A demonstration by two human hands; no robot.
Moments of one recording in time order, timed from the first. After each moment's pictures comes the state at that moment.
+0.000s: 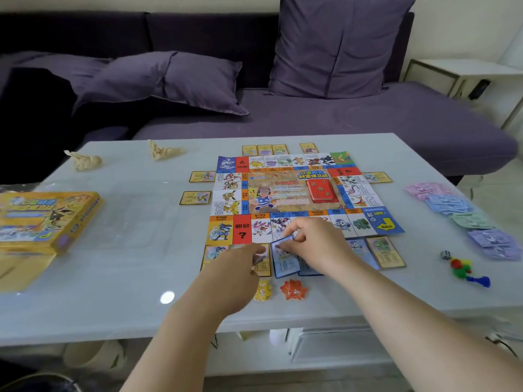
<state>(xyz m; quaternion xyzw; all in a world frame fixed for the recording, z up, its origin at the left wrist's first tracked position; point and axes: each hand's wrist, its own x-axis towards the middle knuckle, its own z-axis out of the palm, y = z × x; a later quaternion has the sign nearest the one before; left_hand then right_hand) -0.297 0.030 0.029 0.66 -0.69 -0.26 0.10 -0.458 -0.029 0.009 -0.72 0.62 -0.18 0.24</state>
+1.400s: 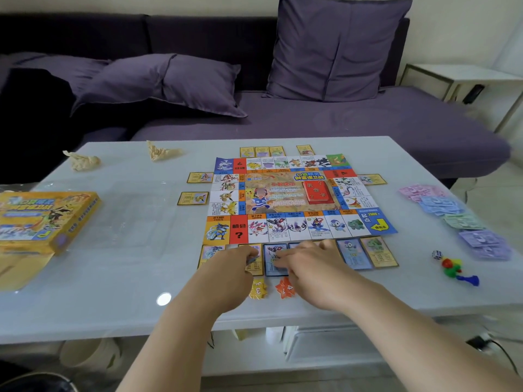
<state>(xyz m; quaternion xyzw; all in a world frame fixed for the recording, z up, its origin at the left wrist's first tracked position) -0.297 0.032 0.031 0.68 -0.68 -0.26 0.07 -0.460 0.010 0.014 -0.85 0.51 0.03 0.09</state>
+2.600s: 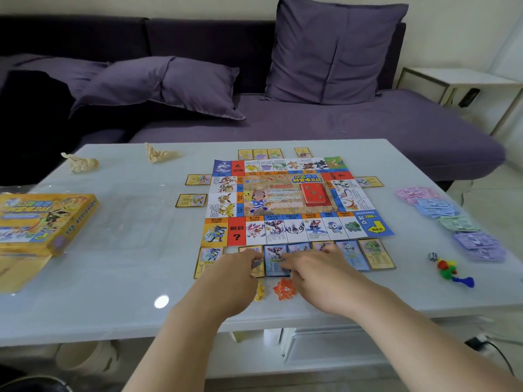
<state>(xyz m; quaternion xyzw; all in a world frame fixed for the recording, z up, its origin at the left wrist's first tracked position) -0.305 0.034 0.028 0.67 -0.69 -0.26 0.07 -0.471 0.015 0.017 -0.85 0.52 0.01 0.12</state>
